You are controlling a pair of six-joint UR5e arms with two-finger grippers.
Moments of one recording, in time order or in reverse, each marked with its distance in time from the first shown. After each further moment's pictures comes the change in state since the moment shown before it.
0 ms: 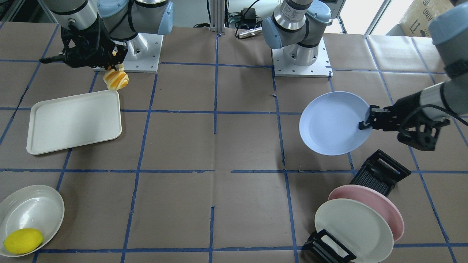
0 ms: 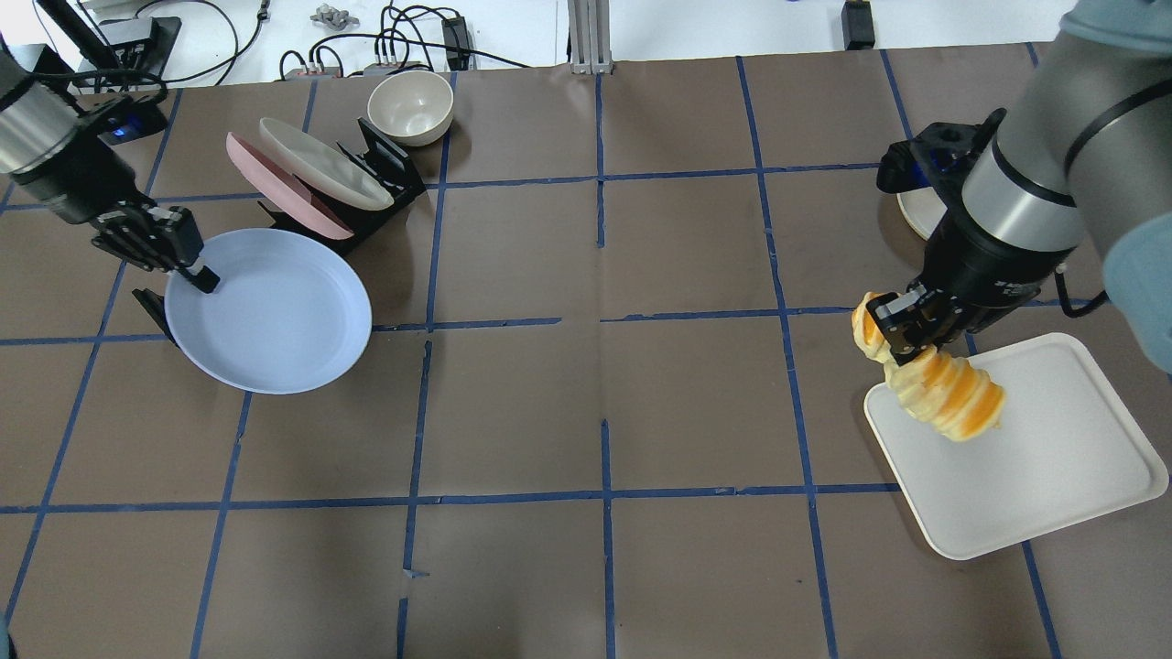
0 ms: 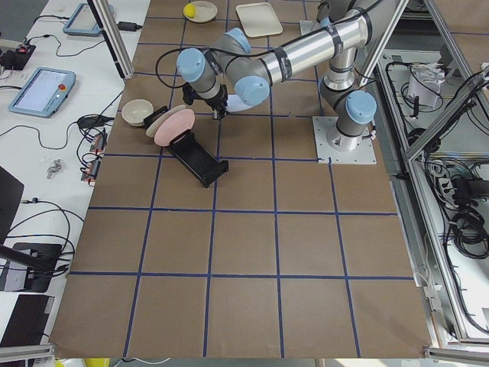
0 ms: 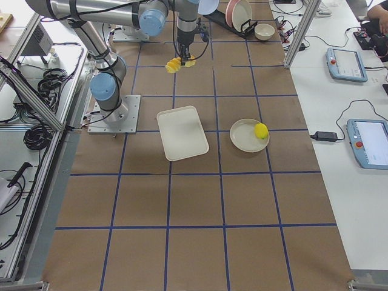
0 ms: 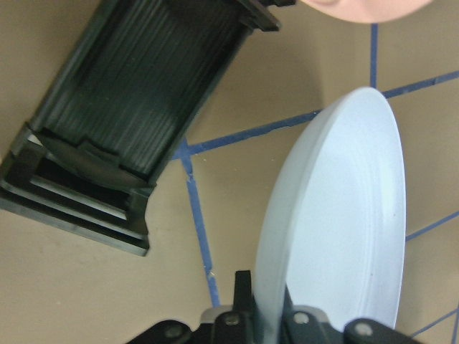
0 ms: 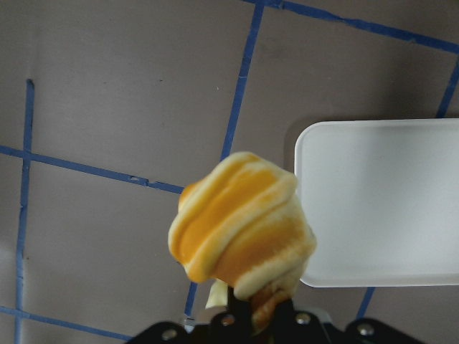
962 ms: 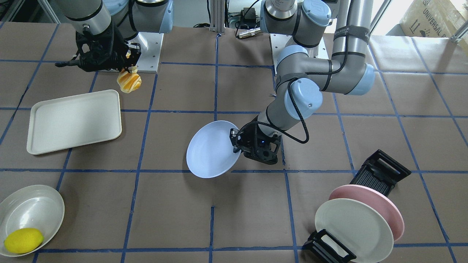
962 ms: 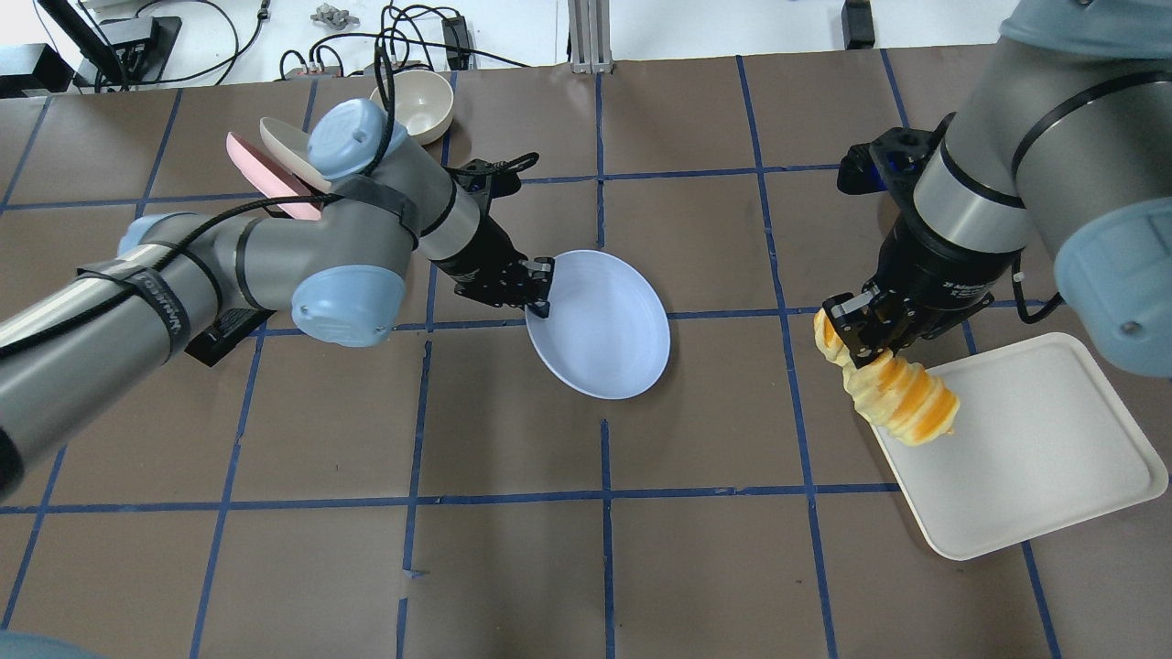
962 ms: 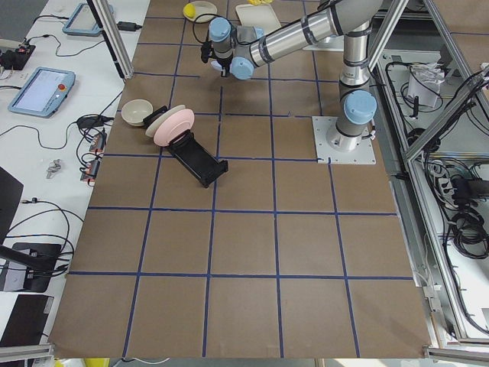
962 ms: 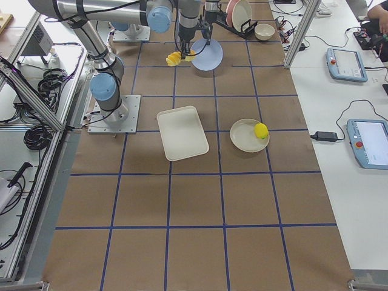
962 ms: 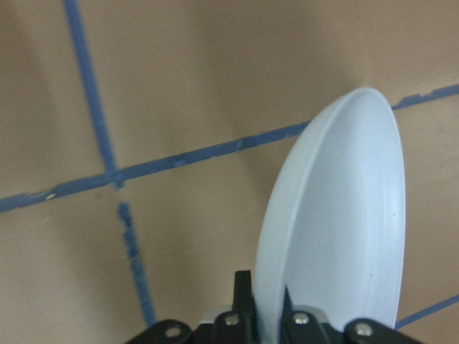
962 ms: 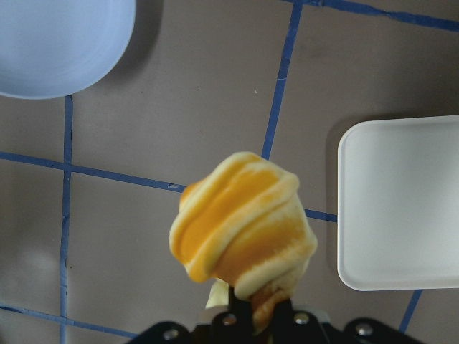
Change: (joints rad) left arm -0.508 -0.165 -0.257 0.763 -0.254 -0.605; right arm 0.047 0.032 -0.007 -0.007 0.028 0.063
